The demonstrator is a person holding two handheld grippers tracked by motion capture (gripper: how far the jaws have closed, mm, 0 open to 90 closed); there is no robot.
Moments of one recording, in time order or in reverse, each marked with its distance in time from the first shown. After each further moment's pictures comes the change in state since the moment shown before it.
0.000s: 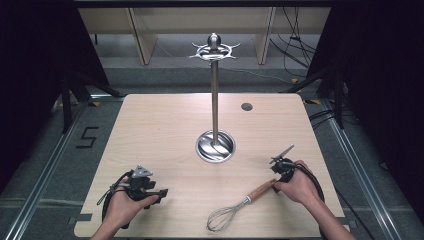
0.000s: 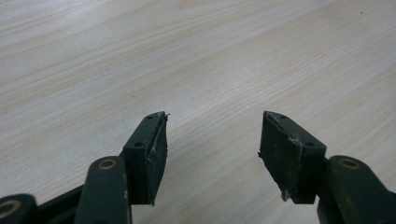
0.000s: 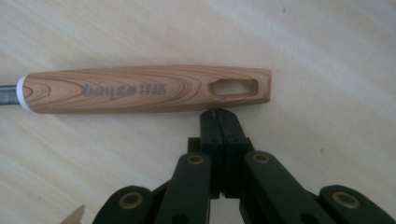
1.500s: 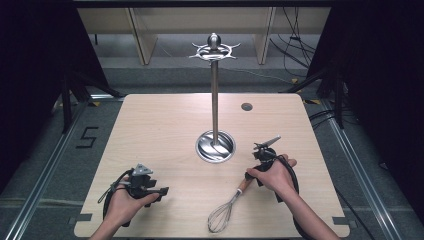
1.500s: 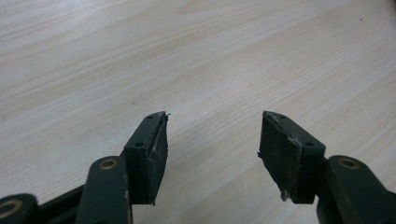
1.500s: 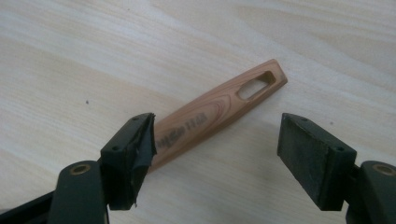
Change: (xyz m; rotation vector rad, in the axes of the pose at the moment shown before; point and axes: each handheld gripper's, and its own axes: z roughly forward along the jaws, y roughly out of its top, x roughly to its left) left arm 0.001 0.004 0.002 -0.004 -0.007 -0.007; right arm 0.036 0.044 0.006 -0.190 -0.008 0.189
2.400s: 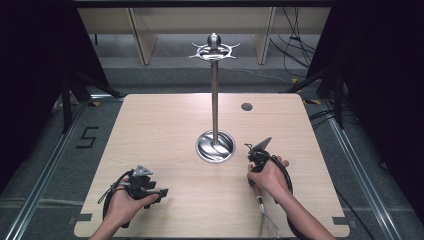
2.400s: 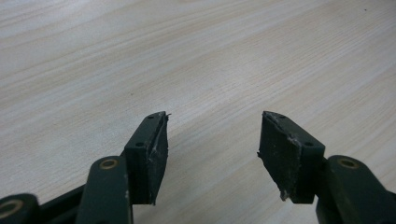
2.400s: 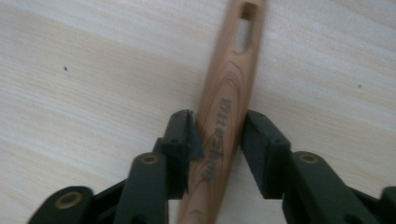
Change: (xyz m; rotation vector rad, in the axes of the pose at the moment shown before) left arm 0.001 -0.003 0.002 0.018 -0.008 -0.009; right arm 0.014 0.004 0.007 0.227 -0.055 0.038
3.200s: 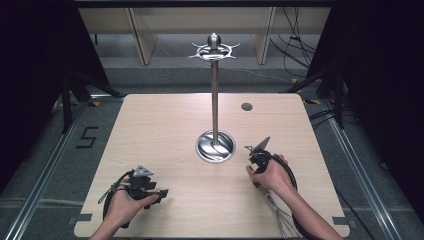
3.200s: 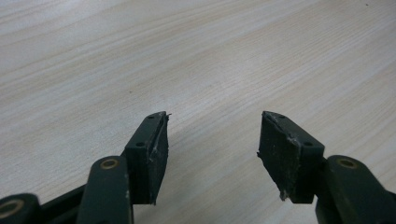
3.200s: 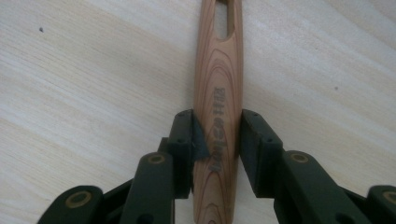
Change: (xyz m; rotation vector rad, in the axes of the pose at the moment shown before) left arm 0.000 0.000 0.001 0.010 0.000 0.006; right arm -0.008 -0.001 -0.001 0.021 -0.026 -0.136
